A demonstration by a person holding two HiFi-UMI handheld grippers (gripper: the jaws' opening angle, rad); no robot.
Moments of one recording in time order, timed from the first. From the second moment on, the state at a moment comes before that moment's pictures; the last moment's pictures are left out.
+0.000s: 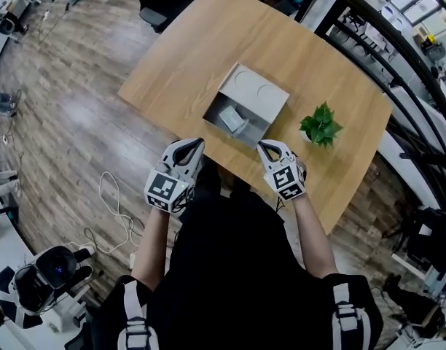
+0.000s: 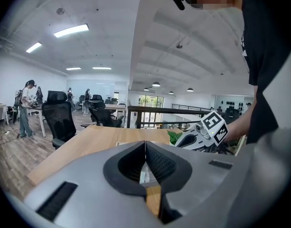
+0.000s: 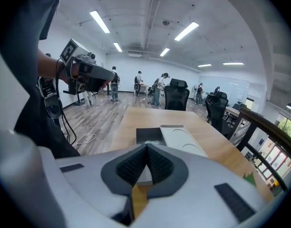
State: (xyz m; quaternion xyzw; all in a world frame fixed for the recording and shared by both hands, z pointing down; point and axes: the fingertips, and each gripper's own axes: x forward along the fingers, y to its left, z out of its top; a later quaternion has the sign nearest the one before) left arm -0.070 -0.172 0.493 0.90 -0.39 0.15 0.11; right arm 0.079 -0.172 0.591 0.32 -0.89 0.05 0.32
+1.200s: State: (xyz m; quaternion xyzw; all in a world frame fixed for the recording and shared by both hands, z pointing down) left arm -0.028 -0.093 0.494 0.88 -0.43 0.15 0.09; right arm 0.107 -0.111 0.558 0.28 -0.92 0.01 0.26
